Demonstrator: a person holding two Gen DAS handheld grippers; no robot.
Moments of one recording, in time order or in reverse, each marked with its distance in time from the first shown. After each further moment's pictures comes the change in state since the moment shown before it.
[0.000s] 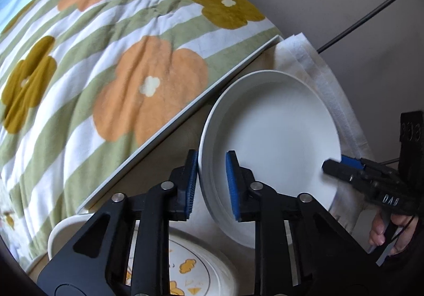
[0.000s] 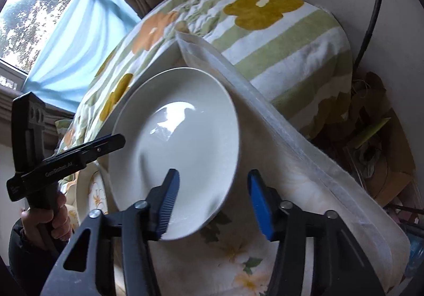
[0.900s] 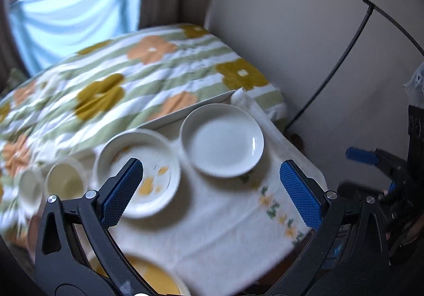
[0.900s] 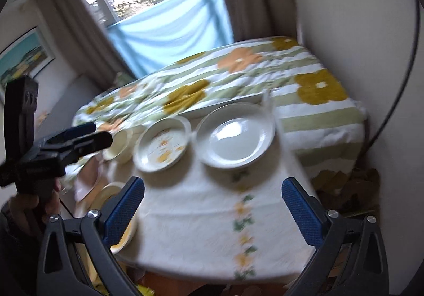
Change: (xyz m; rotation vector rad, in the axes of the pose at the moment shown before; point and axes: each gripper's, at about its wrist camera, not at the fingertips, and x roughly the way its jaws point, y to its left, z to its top) left arm -0.202 -0.139 -0.122 -0.126 -0.390 0.226; right arm -0.178 0.032 -0.070 -0.538 -0.155 0.150
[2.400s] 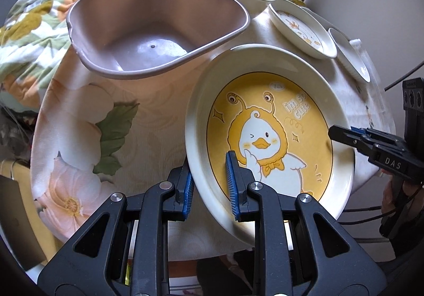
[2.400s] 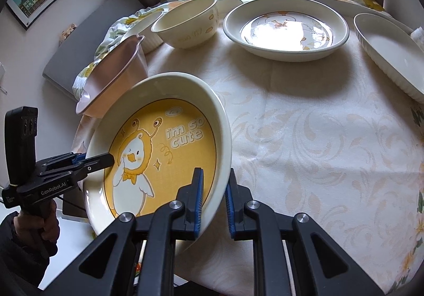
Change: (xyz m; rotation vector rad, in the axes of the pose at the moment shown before) left arm -0.045 0.197 -0.330 -0.505 0.133 0.170; right arm 0.175 0.172 -0.135 -0.265 0.343 0.195
